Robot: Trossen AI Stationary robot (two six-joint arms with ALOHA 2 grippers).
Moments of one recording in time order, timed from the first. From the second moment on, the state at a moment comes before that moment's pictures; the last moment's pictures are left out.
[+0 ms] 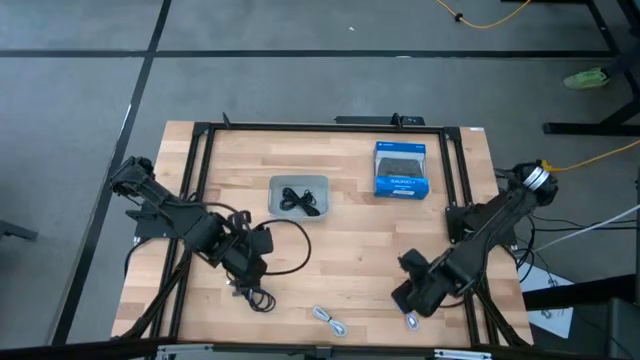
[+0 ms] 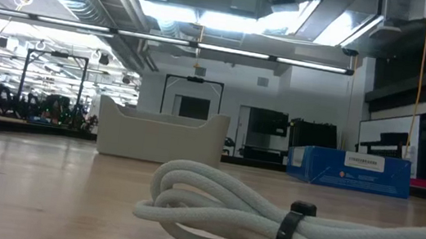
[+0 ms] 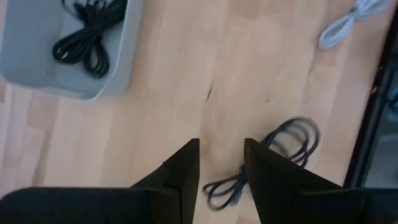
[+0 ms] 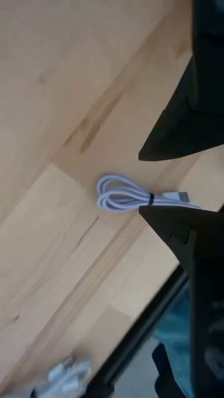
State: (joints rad) left arm -0.58 1.56 1.57 -1.31 -0.28 -0.82; right arm 0.81 1.53 1.09 -0.91 0.07 1.76
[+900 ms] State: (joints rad) left arm -0.66 1.86 1.37 -1.13 -0.03 -0.68; right arm 0.83 1.63 1.09 -0.84 0.08 1.77
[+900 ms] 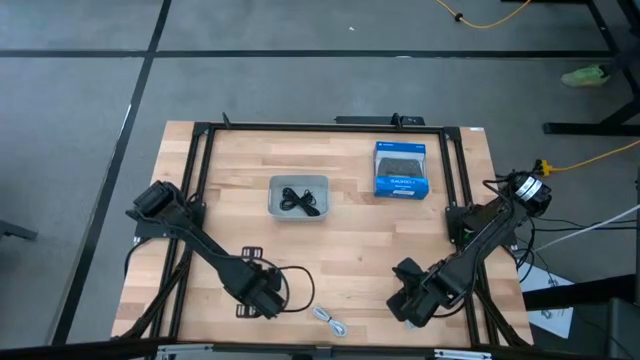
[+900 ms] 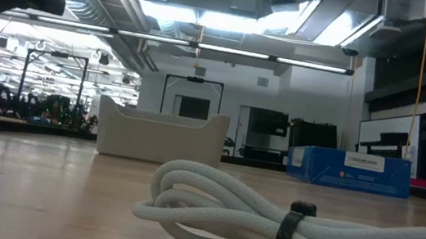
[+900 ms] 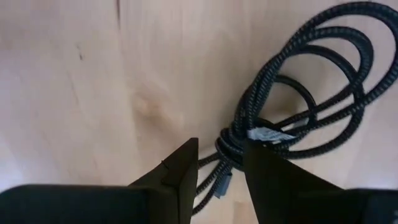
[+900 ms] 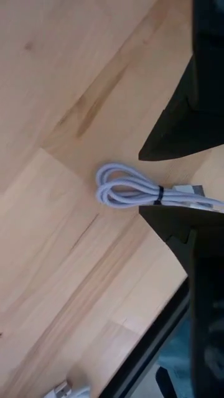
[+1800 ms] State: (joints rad) left arm -0.73 1.86 1.37 -1.08 0.04 -0.55; right arm 0.83 1.63 1.09 -0.83 0.10 1.77
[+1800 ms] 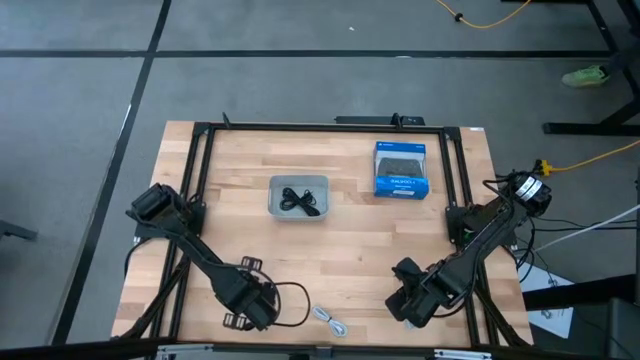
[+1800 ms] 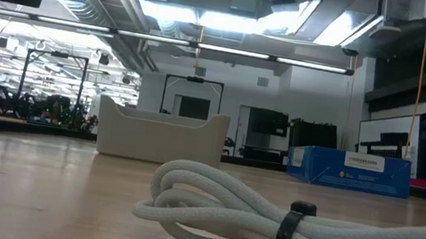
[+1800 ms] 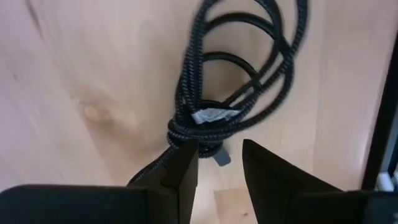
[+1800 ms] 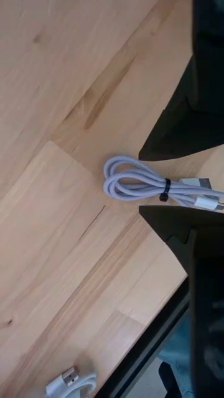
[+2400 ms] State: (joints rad) left arm -0.74 1.91 1.37 -1.01 -0.04 -0.43; right arm 0.83 1.63 1.09 -0.83 0.11 1.77
